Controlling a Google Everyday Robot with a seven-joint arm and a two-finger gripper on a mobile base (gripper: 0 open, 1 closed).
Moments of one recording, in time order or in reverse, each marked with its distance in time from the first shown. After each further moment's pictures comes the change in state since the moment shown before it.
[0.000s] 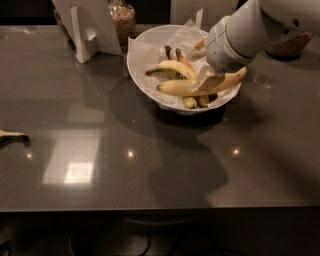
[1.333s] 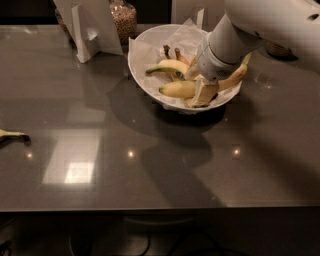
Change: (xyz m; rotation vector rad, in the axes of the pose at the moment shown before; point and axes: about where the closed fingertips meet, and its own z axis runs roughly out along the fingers) arm 0.027 0.009 0.047 -0.126 0.127 -0.031
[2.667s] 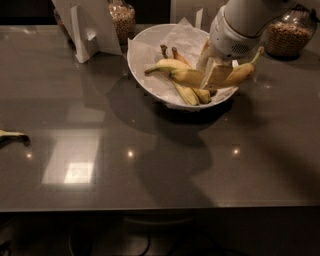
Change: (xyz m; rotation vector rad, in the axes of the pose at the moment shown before) arm 0.004 -0.005 -0.057 -0.061 0.014 0.079
